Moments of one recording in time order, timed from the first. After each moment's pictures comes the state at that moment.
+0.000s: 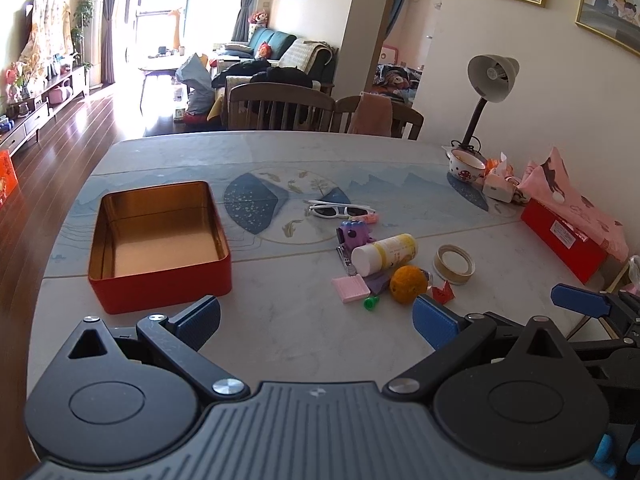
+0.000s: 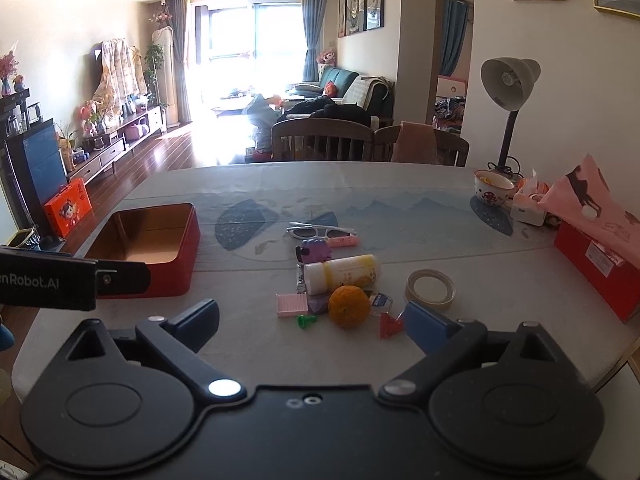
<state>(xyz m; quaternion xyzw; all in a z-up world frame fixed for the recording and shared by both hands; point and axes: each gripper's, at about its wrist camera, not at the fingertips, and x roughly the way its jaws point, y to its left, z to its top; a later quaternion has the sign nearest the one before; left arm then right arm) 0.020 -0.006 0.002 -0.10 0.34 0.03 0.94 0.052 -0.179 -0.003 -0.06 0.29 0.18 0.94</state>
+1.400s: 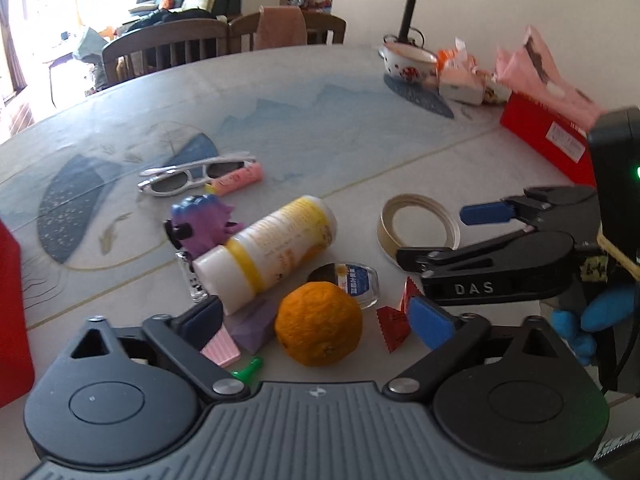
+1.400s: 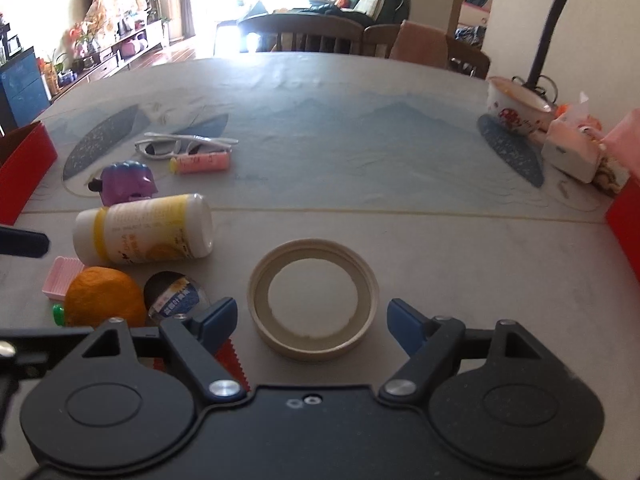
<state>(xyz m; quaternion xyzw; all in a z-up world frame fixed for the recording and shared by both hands) 0.229 -0.130 -0.114 -0.01 0.44 -0.08 0.90 0.289 -0.266 -0.135 -0.11 0.42 0.21 0.88</state>
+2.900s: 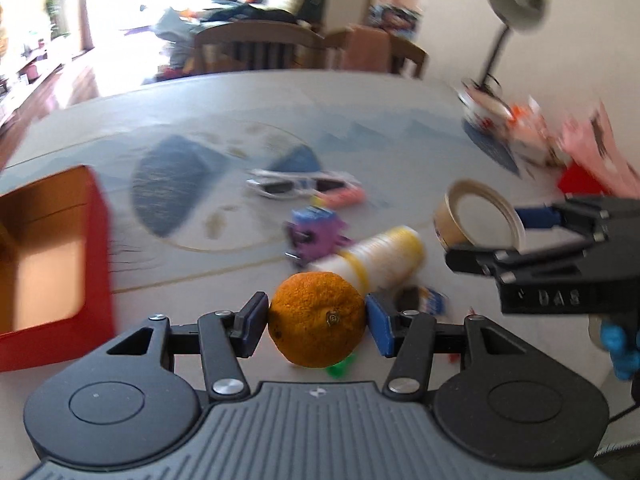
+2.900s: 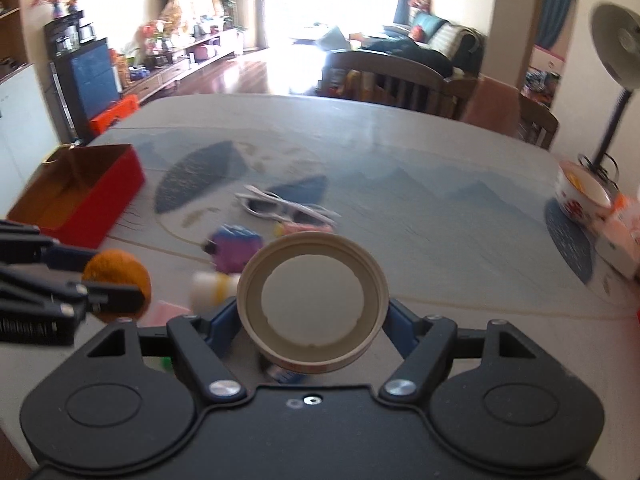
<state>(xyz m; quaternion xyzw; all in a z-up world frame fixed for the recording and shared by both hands) 0.202 -0.054 -0.080 -0.09 0.41 0.03 0.90 0.279 -0.207 -0.066 -0.15 0.37 0.32 0.86</state>
